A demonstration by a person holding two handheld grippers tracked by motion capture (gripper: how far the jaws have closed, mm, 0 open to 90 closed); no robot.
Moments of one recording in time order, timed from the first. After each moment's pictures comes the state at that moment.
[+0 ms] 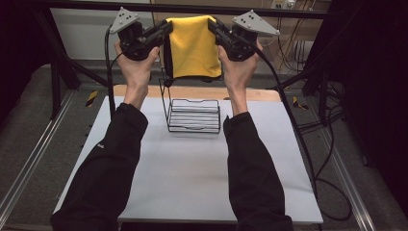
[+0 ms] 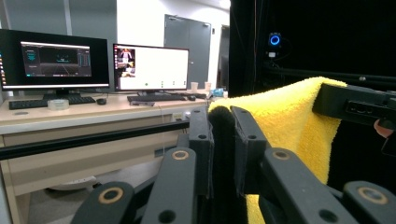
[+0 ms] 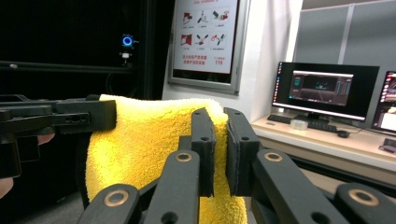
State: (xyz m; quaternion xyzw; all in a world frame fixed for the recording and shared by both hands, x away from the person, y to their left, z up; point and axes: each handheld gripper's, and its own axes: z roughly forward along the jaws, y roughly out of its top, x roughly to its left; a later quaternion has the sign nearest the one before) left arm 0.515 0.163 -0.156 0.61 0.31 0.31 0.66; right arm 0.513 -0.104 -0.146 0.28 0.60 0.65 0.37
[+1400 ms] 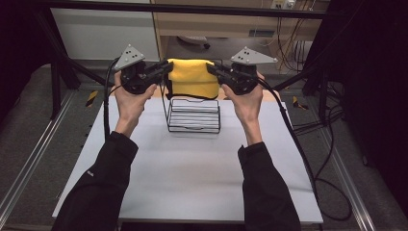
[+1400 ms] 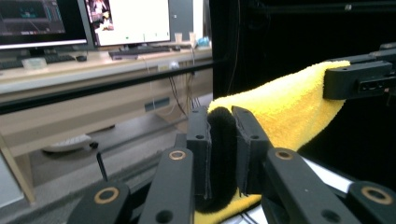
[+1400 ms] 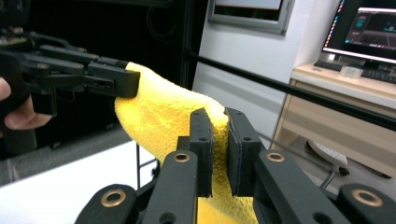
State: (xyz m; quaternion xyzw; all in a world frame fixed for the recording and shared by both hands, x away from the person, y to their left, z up) left arm 0.479 0.170 -0.214 0.69 0.30 0.28 0.60; right arm 0.476 -0.119 -0.202 0.25 0.71 0.59 0.28
